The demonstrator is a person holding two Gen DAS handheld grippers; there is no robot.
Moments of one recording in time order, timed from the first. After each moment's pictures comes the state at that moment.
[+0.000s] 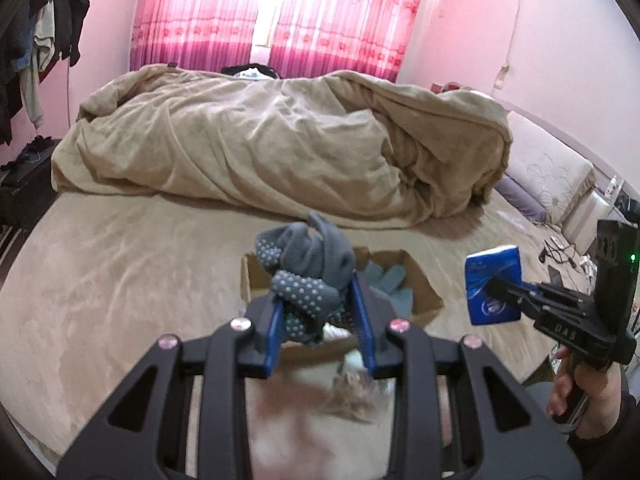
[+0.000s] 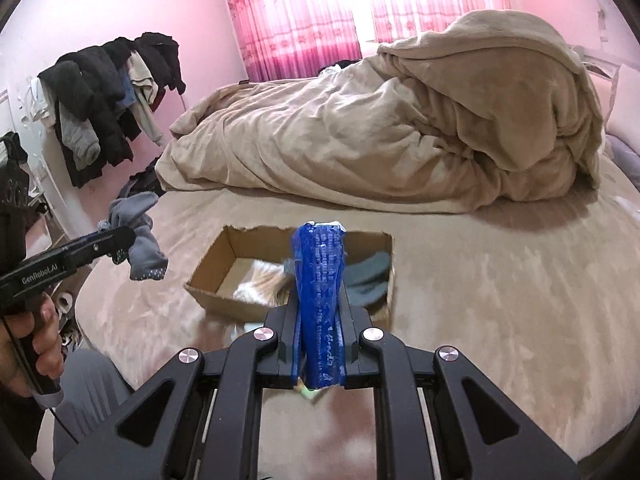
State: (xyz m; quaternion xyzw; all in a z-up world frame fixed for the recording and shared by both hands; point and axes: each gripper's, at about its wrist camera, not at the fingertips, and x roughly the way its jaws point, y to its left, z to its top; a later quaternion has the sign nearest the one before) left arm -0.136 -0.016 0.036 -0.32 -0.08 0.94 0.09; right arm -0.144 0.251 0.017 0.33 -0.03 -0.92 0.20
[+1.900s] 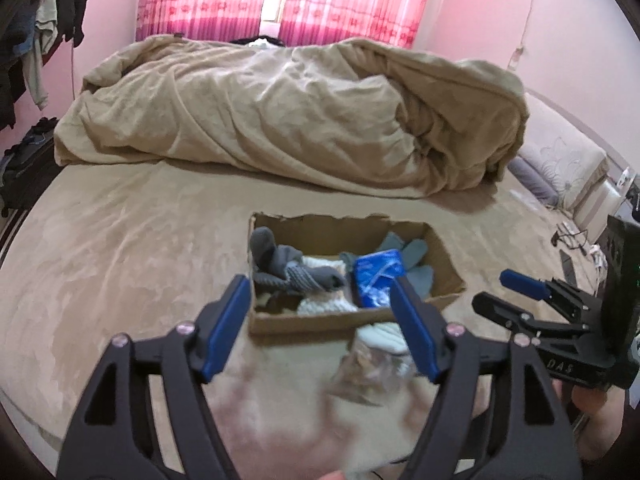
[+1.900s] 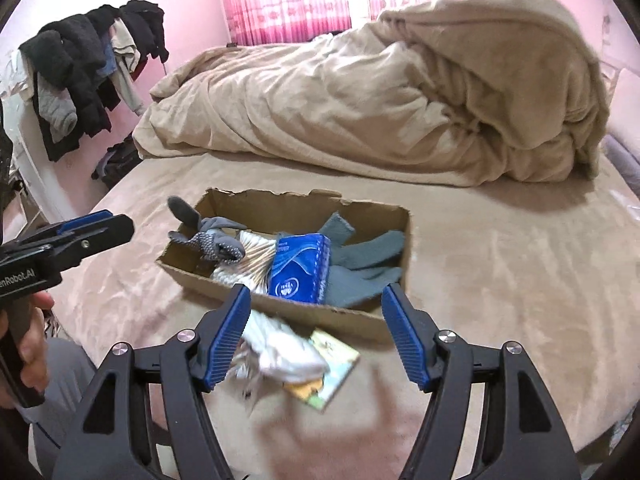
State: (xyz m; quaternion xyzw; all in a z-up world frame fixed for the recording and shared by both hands) left arm -0.127 -0.010 0.002 -0.36 -0.08 0.93 0.08; right arm -0.149 0.215 -0.015 0.37 0.00 -0.91 0.17
